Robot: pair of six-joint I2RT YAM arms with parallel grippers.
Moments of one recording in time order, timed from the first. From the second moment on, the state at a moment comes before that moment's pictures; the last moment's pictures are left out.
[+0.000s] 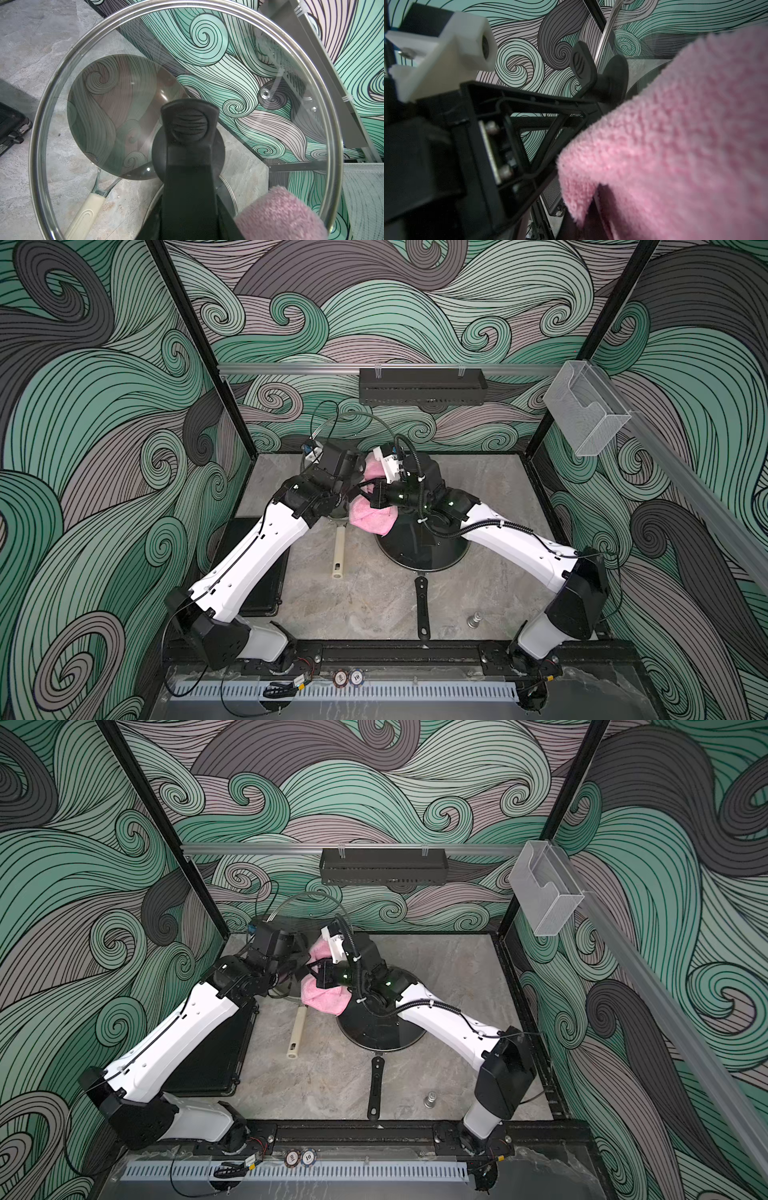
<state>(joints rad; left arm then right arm) -0.60 1.39 1.56 -0.81 -0.44 -1.06 0.82 1.64 1.49 -0.17 -0.28 0.57</state>
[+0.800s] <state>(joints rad) -0.62 1.37 1.54 -0.82 -0.26 -0.58 0.60 1.67 1.72 -0.38 -0.33 0.46</state>
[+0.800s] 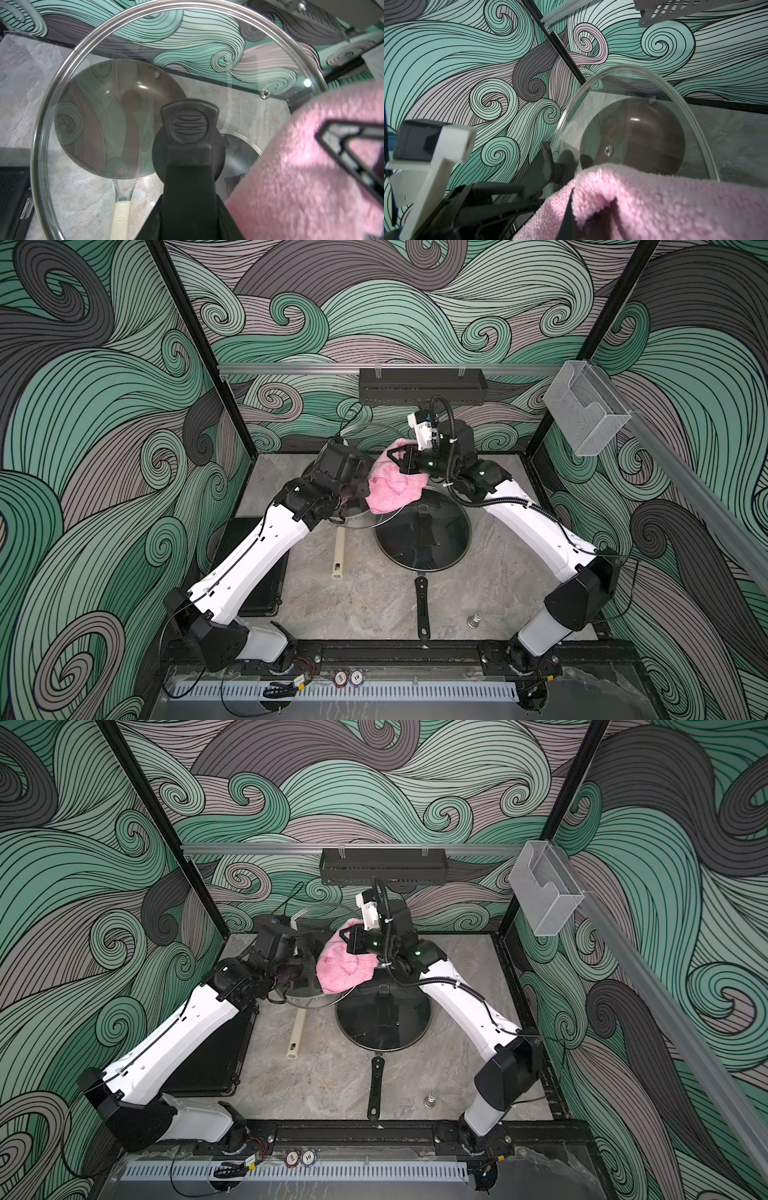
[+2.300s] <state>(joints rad) -0.62 1.32 1.46 -0.93 0.26 0.42 0.66 2.06 2.16 -0.80 -0.63 0.38</state>
